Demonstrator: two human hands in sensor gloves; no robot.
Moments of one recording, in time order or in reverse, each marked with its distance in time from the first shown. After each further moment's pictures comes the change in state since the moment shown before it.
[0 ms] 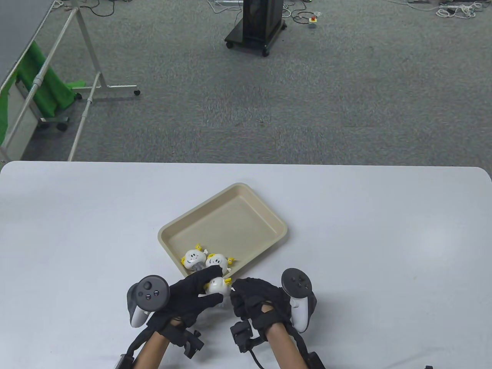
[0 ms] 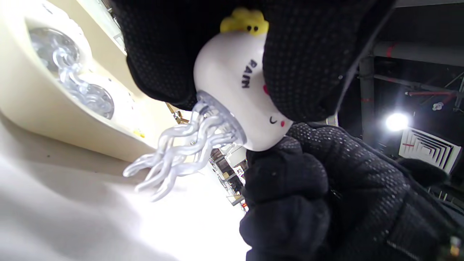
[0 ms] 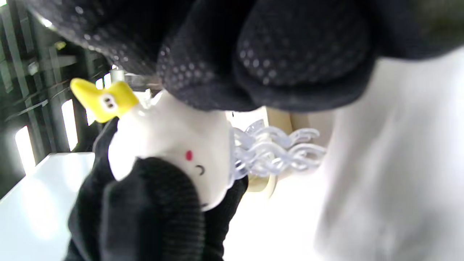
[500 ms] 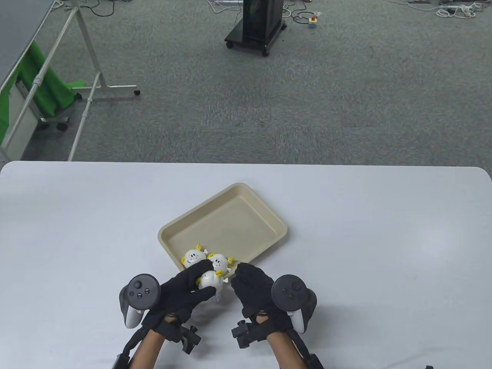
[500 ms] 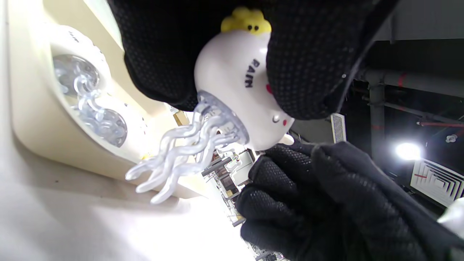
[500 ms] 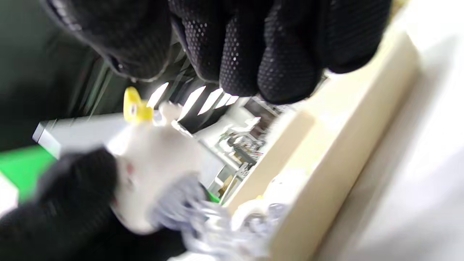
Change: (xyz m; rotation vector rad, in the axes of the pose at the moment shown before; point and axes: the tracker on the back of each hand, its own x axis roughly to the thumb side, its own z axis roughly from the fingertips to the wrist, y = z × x) left_hand -0.012 0.013 0.003 0.088 0.052 0.062; right_hand 0.040 0.011 0.028 -0.208 -0.727 0.703
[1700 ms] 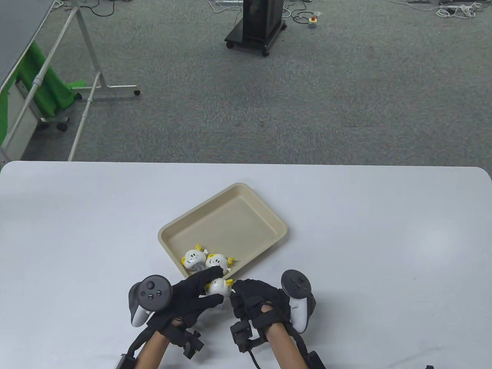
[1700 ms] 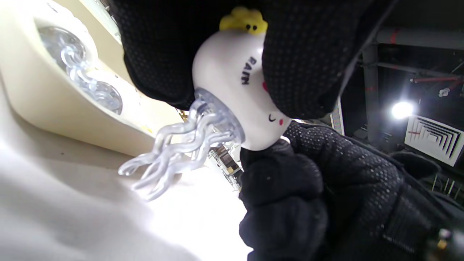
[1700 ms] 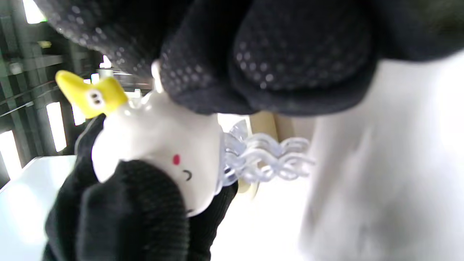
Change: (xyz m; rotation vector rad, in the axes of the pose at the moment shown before) left_hand 0.009 -0.018 -0.003 -0.123 -0.043 -0.091; right_hand -0.054 0.030 0.008 0.246 0.762 -0.697
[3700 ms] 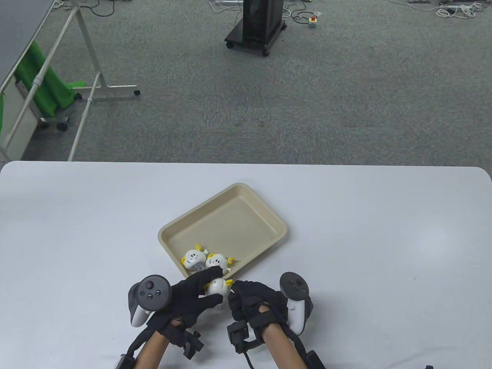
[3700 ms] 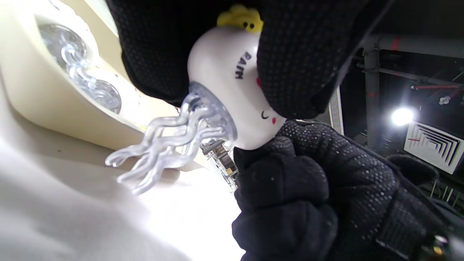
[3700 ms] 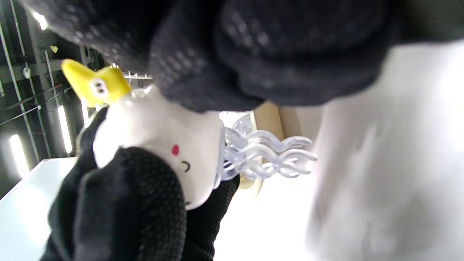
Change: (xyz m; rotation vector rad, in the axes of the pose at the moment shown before) left_hand 0.000 0.002 0.001 0.018 0.010 0.024; right_hand 0.003 0.007 0.001 -0.010 -0.086 0.040
